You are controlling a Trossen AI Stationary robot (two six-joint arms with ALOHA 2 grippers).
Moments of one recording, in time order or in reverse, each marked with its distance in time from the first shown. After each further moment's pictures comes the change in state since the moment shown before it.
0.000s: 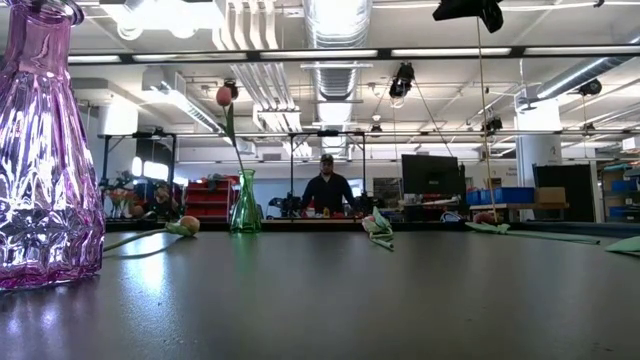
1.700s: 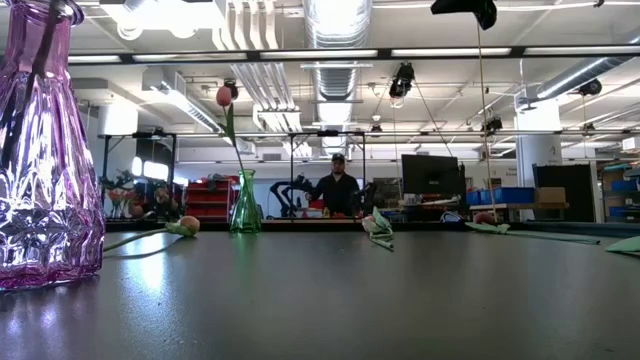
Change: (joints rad) left arm -0.004 -0.002 0.157 -0.448 0.509 -0.539; right arm 0.000 0.000 0.001 0.003 -0.109 -0.077
